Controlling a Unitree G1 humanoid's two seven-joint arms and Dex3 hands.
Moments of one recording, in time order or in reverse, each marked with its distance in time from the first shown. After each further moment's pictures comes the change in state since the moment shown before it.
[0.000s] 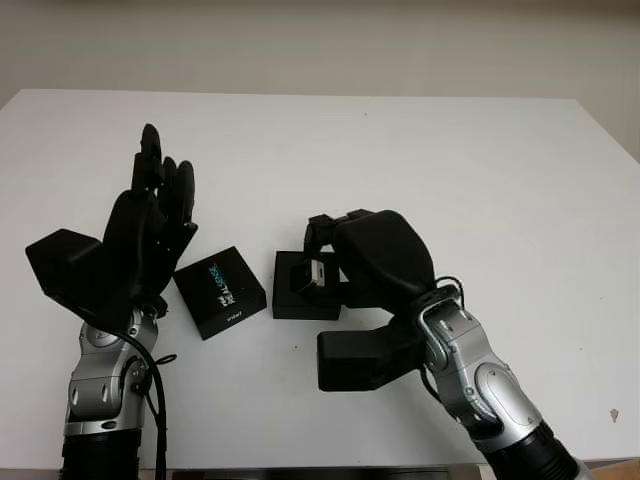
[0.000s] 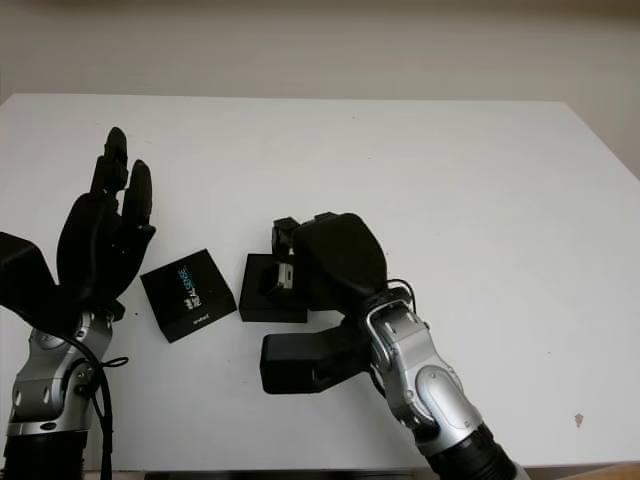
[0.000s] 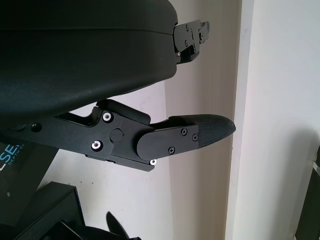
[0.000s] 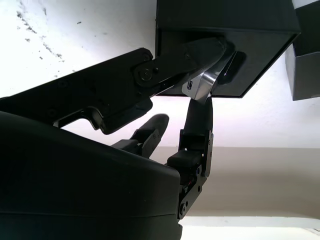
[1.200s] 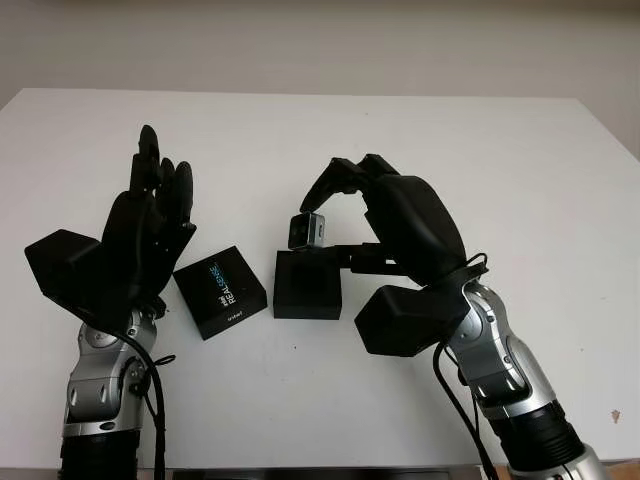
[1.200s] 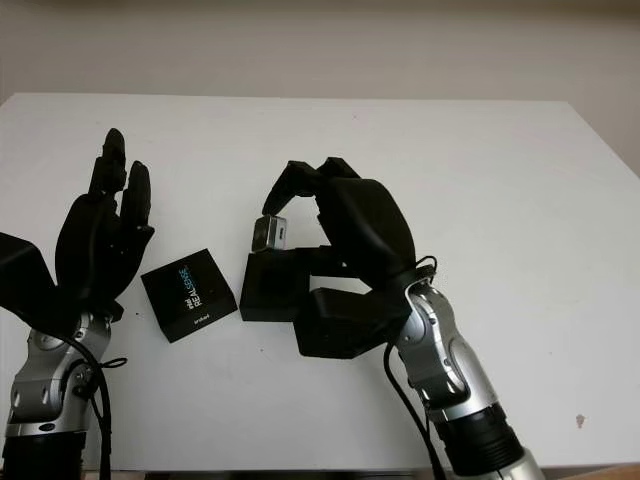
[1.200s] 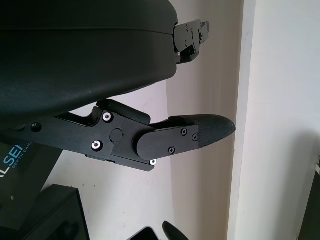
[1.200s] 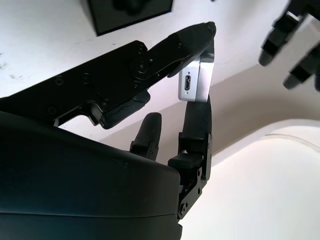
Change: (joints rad) left arm 0.004 0.004 0.001 -0.001 0.000 0.003 0.000; right arm -0.057 0.067 -0.179 0.062 0.456 -0.167 -0.118
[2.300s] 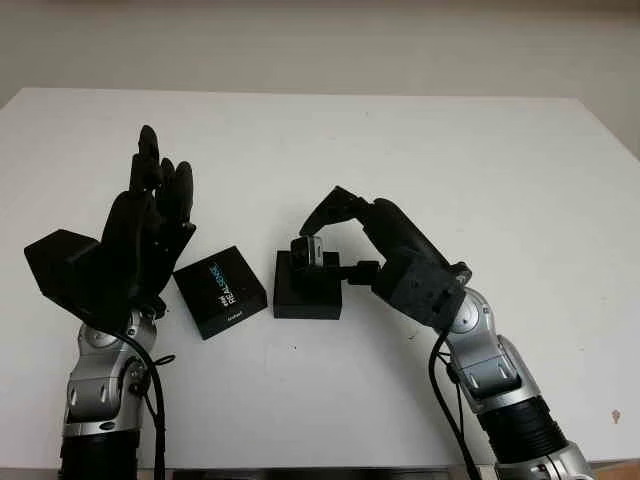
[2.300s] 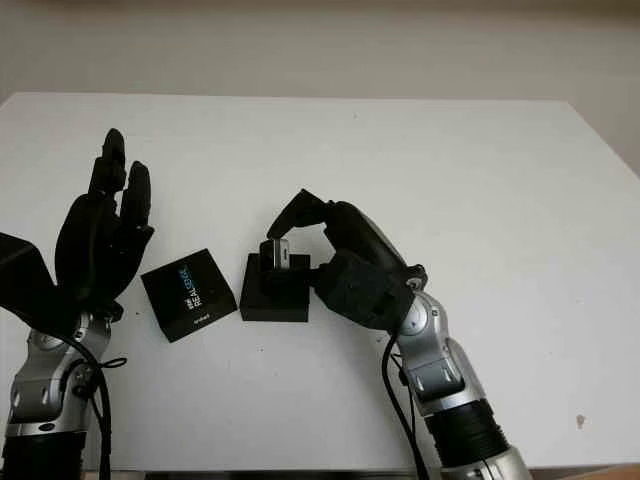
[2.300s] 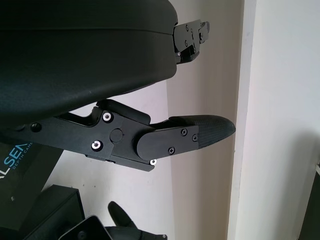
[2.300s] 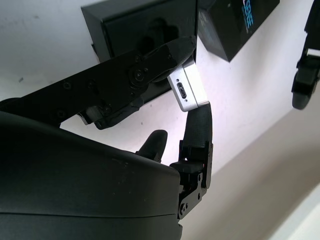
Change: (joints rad) left arm 0.000 0.001 0.001 0.000 -0.001 0.001 -0.001; right arm -0.007 0.019 -0.020 0.129 0.221 0.159 0.257
